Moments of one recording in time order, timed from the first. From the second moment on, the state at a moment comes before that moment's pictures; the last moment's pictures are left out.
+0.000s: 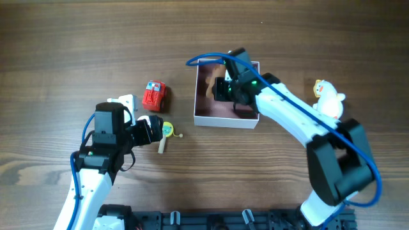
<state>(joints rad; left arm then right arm) -0.09 1.02 0.57 -0.48 0.20 -0.31 0.49 1.84 1.20 -0.40 -0.12 0.48</state>
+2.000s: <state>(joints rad) -0.09 1.02 0.57 -0.48 0.20 -0.31 -0.28 1.80 1.13 -0.76 -0.08 0.40</state>
